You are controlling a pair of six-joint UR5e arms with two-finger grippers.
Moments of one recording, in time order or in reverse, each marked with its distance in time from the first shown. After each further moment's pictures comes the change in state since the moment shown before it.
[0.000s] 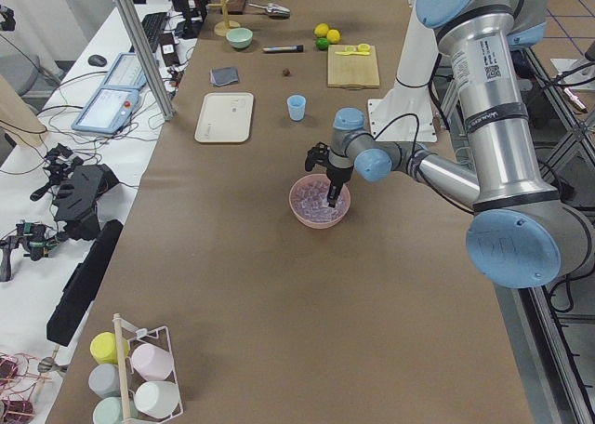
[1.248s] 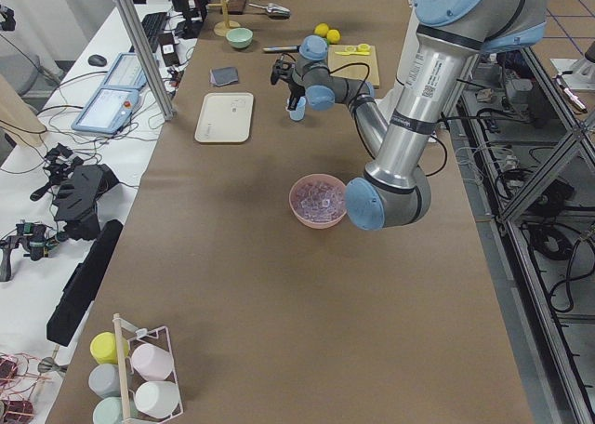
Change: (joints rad) left arm 0.051 -0.812 0.323 0.007 0.036 -0.288; right arm -0.001 0.001 -0.013 0.001 0.002 0.008
